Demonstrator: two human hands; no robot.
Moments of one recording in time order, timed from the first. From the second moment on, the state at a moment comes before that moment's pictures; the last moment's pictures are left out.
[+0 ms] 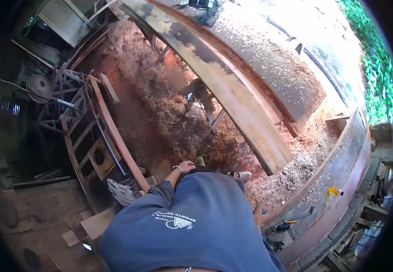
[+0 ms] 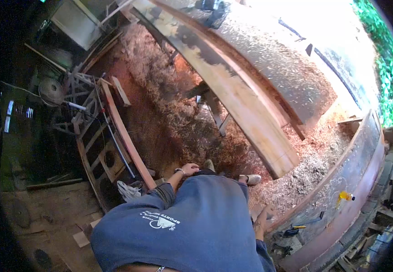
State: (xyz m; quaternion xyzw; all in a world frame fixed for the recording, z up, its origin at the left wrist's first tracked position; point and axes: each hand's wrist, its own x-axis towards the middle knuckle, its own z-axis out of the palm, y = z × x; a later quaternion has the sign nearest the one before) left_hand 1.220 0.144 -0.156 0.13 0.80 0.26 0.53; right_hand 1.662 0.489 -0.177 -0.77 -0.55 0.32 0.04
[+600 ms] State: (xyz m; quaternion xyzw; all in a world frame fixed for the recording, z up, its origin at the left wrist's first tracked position) left_hand 1.086 -0.045 -0.199 -0.28 0.71 0.46 0.45; right_hand 1.150 0.456 -0.092 -0.38 -0.62 0.64 -0.25
